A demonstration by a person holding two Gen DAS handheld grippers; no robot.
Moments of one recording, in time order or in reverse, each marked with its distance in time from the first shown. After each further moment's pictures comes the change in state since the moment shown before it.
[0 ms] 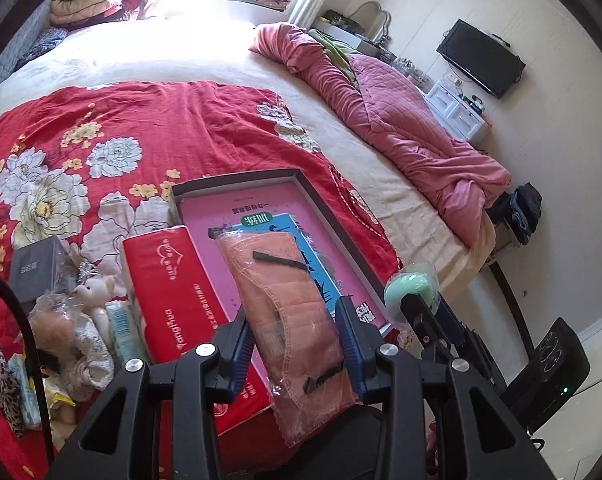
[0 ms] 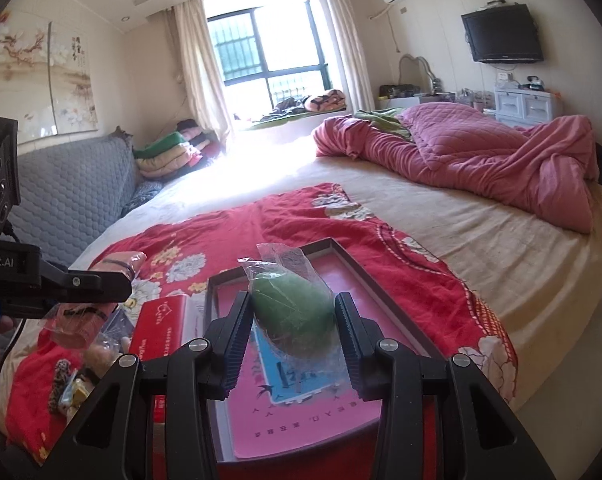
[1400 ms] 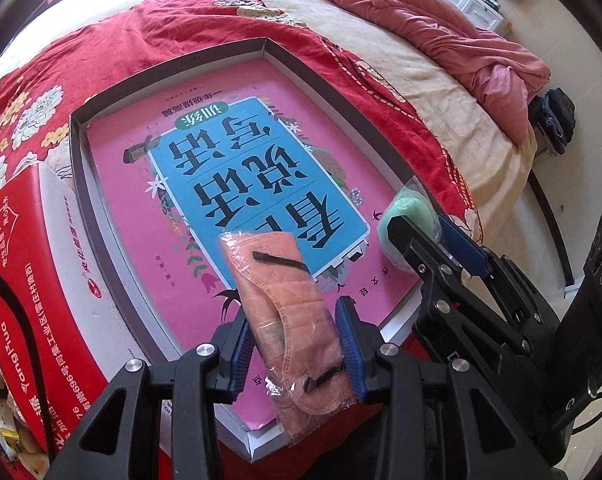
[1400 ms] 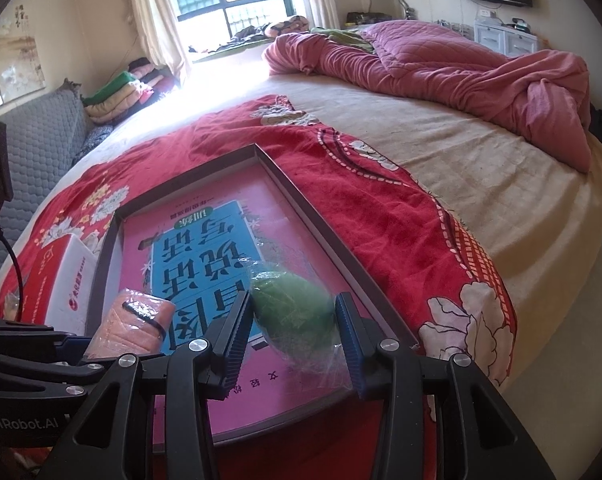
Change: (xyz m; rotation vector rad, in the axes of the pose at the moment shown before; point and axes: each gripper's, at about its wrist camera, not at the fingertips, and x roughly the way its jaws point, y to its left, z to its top) left arm 0.143 -0.037 -0.025 0.129 0.324 0.126; right arm 0.091 -0.063 -0.036 0.042 0.298 -0.106
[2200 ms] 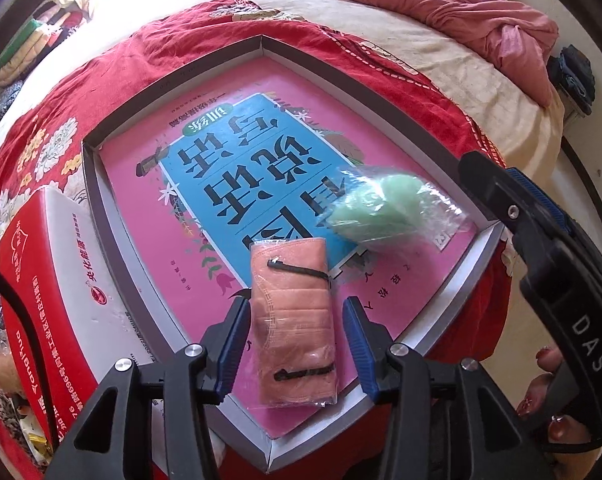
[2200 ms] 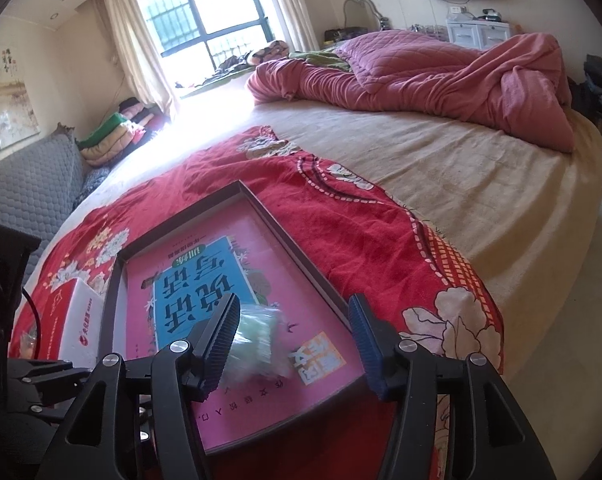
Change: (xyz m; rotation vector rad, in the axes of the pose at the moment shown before) left arm 0.013 -0.021 -0.009 0.113 -0.013 0.190; right arm -0.025 -0.024 0.002 0.121 -0.121 0.018
